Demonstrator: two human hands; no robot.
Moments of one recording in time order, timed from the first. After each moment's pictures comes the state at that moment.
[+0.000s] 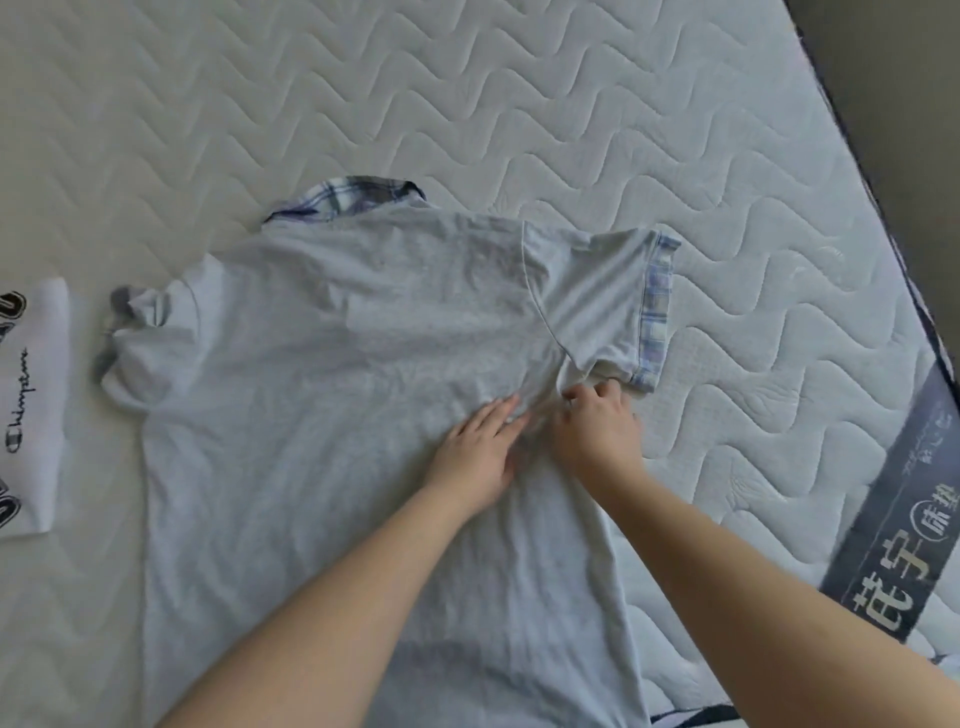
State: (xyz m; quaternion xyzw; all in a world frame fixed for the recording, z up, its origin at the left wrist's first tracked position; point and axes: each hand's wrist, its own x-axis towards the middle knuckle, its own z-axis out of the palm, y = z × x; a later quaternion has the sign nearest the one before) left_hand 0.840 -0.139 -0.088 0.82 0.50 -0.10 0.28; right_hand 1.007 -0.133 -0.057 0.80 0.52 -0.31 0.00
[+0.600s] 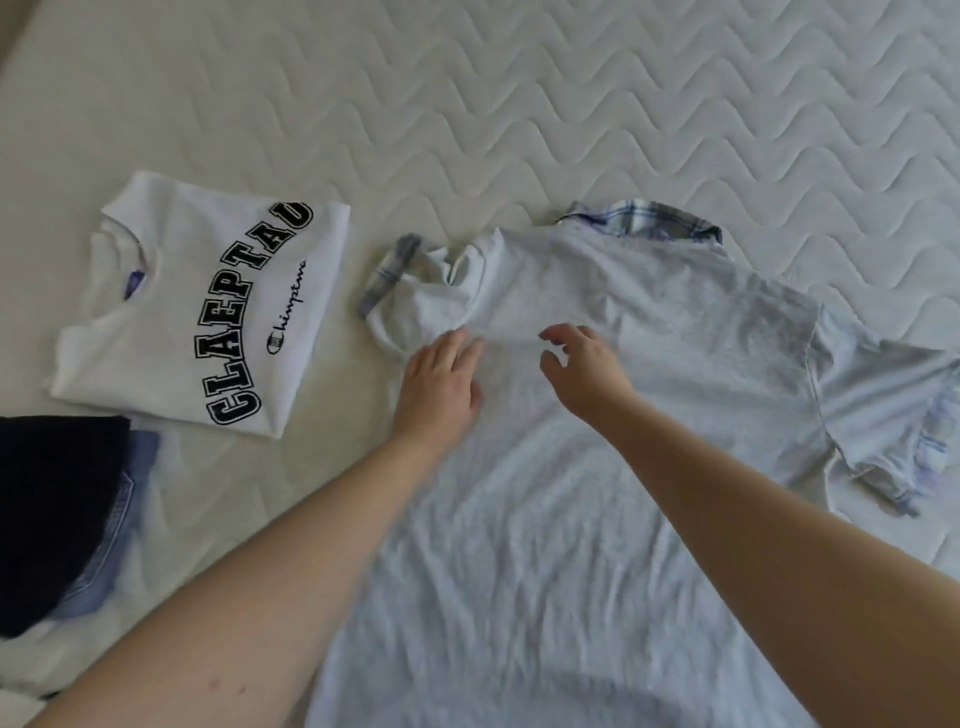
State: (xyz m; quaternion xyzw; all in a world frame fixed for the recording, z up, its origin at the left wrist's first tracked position) left_hand 0.523 -0.099 -0.043 0.70 0.70 0.05 0.15; right_hand 0.707 -0.030 -0.020 0.61 0.69 -0.39 -0.04
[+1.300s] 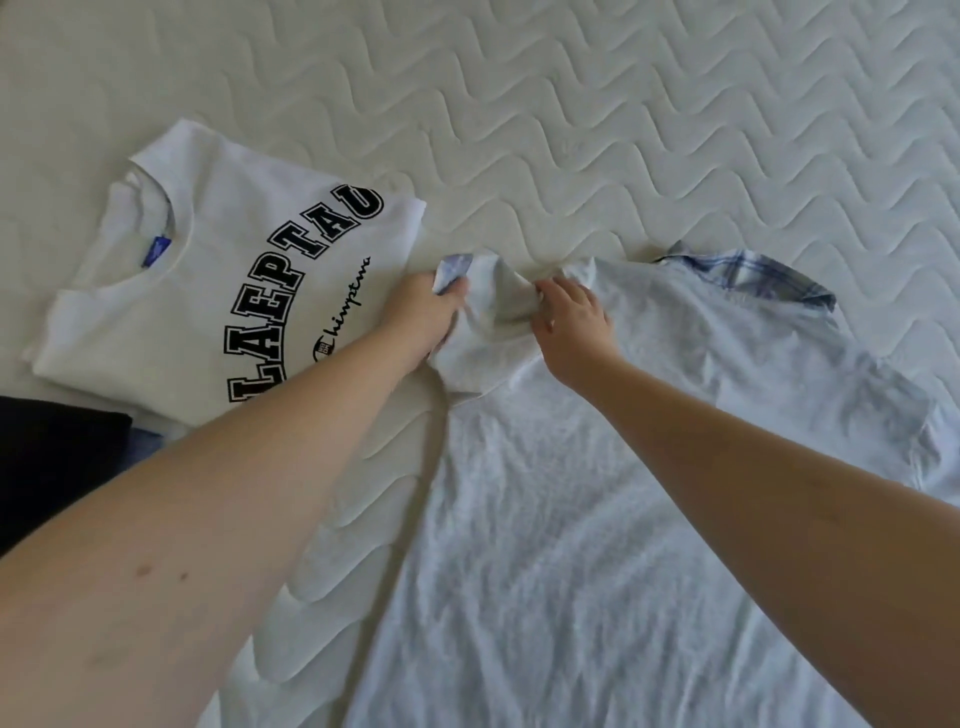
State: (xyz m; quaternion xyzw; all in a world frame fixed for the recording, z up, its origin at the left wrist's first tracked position) left_hand 0.386 0.000 -0.068 0.36 0.78 0.31 0.41; right_hand 0.571 0.040 -0.055 0.57 0.77 -0.28 0.00
